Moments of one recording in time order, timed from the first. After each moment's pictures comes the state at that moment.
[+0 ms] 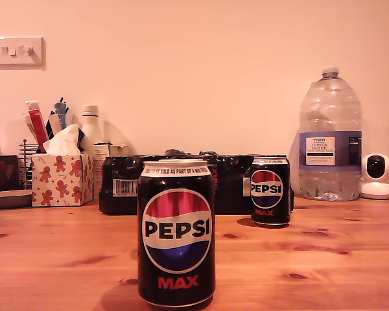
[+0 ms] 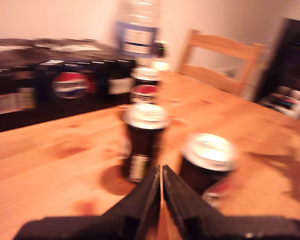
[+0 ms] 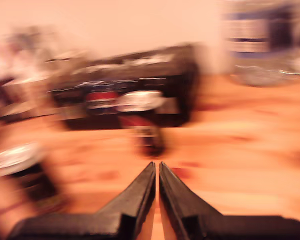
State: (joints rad) left arm -0.43 0.04 0.07 -0.16 0.44 -0.15; right arm 0.02 0.01 0.12 -0.23 -0.43 0.16
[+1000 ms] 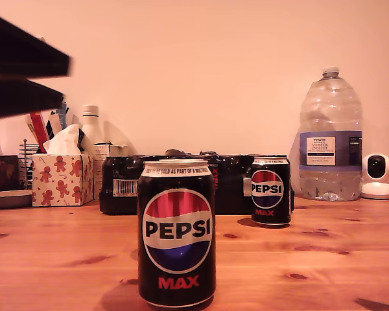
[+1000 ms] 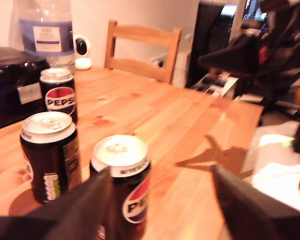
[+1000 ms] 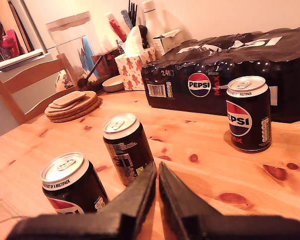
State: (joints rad) left arm -0.86 0.41 0.06 0.22 0.23 -0.10; right arm 0.24 0.01 0.12 -0.24 -0.44 0.16
